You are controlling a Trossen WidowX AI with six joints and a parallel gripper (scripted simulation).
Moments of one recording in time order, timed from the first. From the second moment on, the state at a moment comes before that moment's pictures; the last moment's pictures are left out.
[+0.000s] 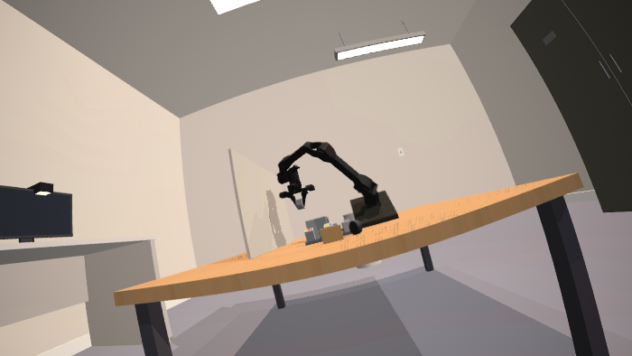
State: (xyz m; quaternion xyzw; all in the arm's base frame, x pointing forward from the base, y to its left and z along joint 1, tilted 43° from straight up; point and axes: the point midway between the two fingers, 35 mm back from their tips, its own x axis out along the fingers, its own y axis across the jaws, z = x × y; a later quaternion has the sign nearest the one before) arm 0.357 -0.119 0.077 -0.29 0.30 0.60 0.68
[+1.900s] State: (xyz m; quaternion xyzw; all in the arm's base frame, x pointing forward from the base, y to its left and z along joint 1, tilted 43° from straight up) arm 0.330 -0.216 -0.054 -0.30 0.29 0.61 0.67
